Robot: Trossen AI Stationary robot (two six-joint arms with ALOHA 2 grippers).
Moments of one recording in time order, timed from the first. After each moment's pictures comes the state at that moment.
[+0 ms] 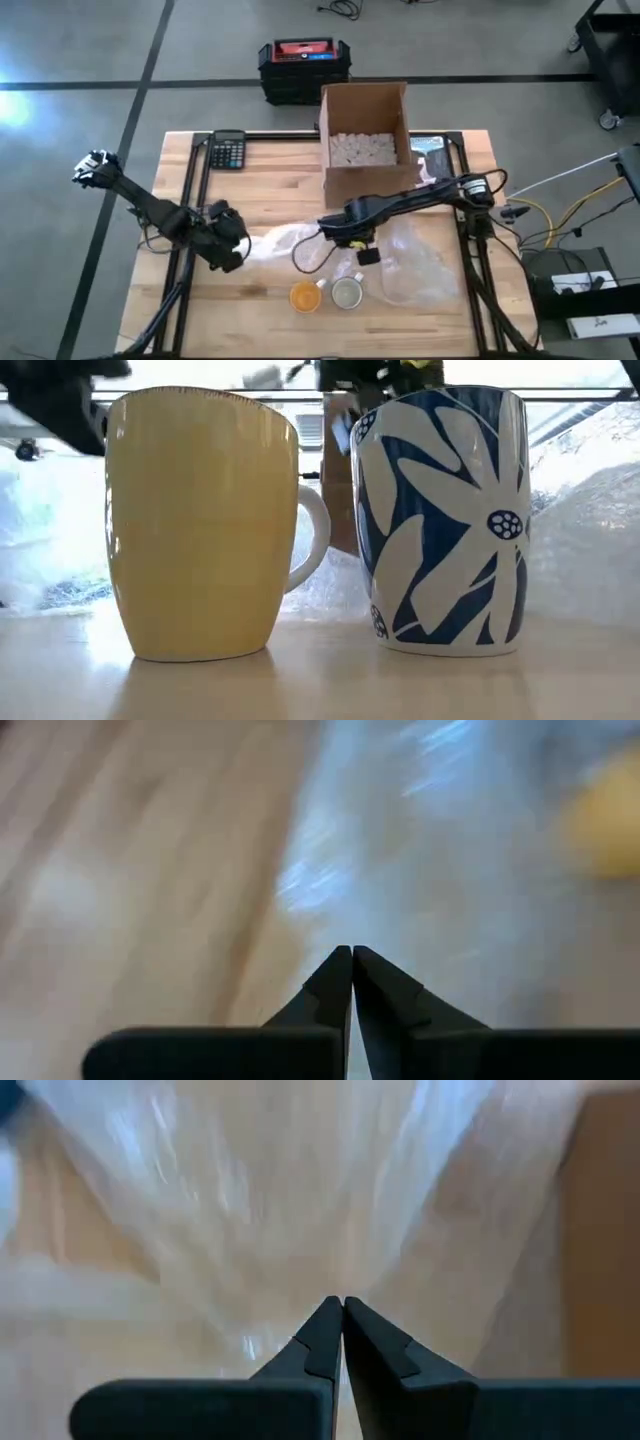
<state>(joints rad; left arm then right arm) -0.56 0.99 0.81 -0.81 -0.44 -0.66 0.14 2.03 1.61 -1.14 0.03 -0.07</state>
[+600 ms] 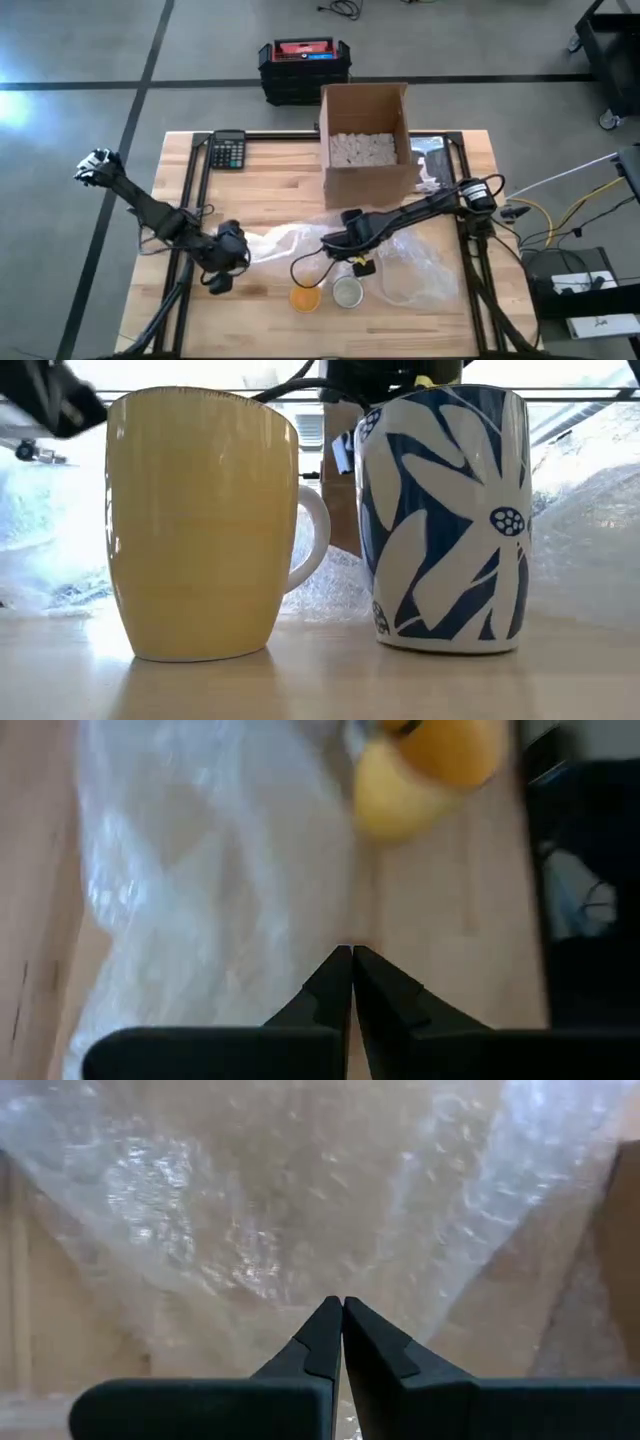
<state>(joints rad) -0.65 1.01 0.88 -0.76 -0.21 -0.67 0.20 2.05 1.48 -0.98 0.14 -0.01</state>
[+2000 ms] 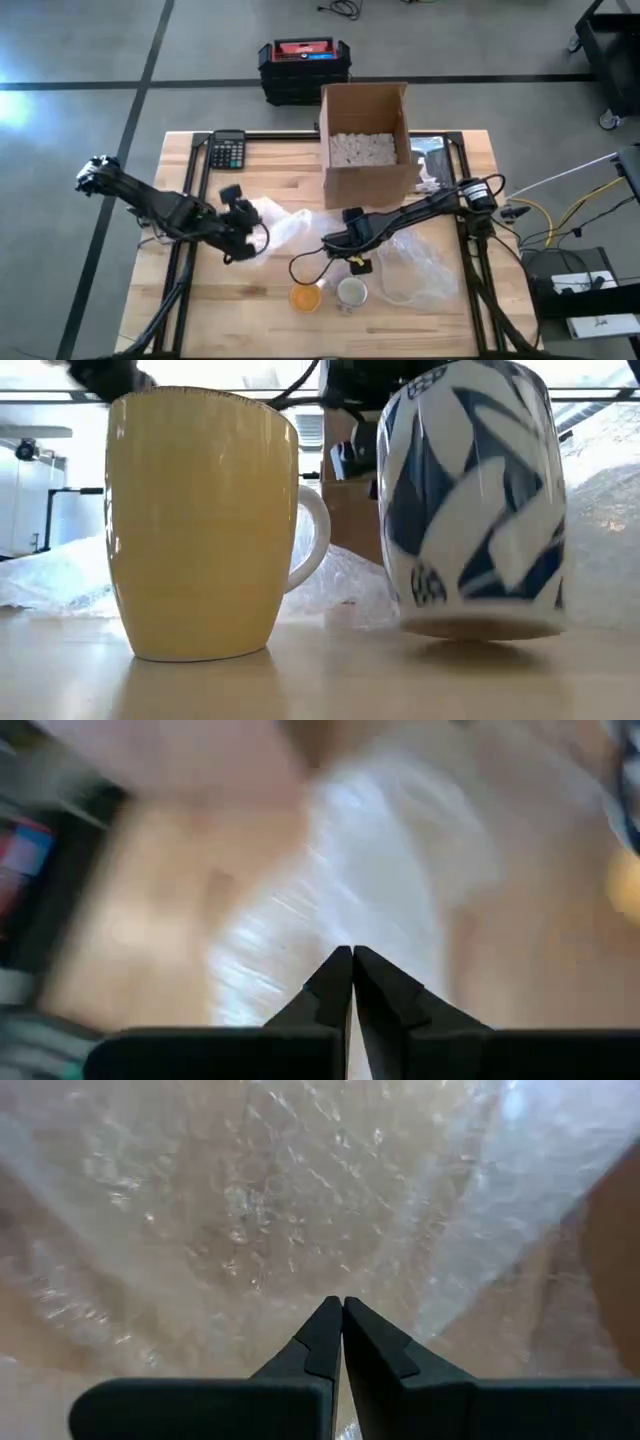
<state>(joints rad) -0.46 1.14 0.96 -0.95 -0.50 -0.51 0.20 2.05 1.43 -0.90 0.19 0.05</state>
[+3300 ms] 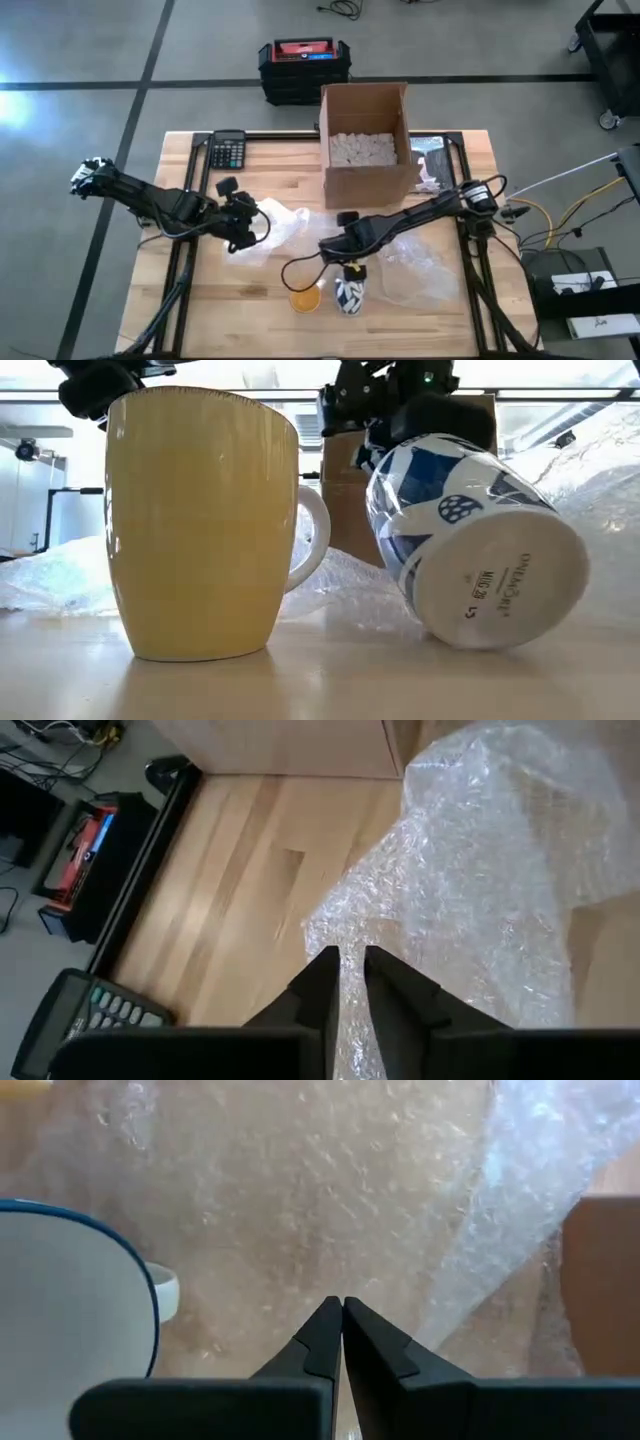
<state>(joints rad) -0.33 1.06 0.90 -0.94 -0.66 -0.43 0.24 2.02 1.56 -0.98 0.18 0.11</state>
